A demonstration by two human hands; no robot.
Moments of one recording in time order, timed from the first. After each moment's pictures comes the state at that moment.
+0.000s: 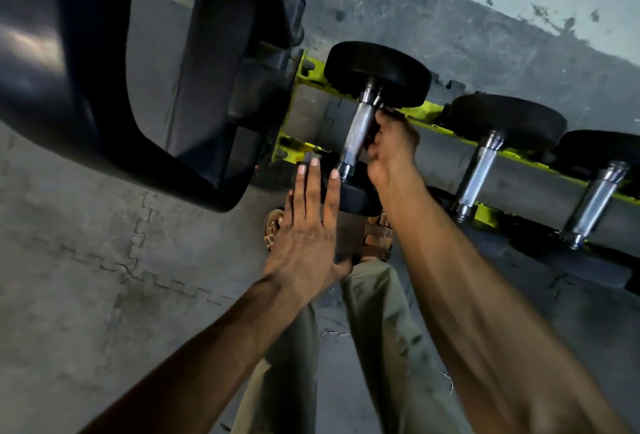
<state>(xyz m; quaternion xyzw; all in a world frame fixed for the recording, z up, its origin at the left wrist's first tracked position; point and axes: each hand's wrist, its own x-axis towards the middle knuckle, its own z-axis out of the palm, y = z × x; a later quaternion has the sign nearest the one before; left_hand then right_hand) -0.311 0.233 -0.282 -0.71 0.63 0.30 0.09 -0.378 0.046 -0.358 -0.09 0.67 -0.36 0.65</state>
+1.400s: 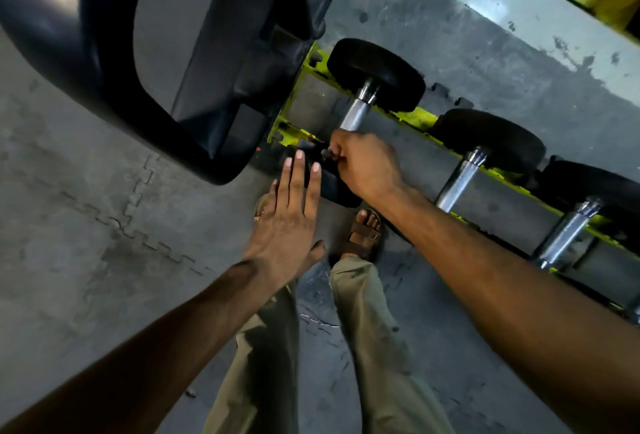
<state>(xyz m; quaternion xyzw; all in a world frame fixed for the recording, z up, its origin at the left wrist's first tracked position) -0.335 0.237 -0.268 -0.75 0.59 0.28 0.13 -0.415 0.064 -0.304 -0.87 0.38 0.13 0.30</state>
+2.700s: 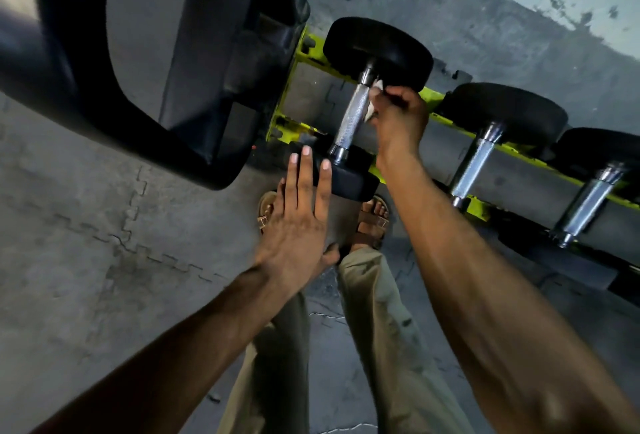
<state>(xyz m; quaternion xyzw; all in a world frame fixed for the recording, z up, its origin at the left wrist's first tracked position) -0.322 0.241 -0.272 -0.71 0.62 0.31 0.14 -0.398 0.047 -0.364 -0.31 0.70 -0.34 0.56</state>
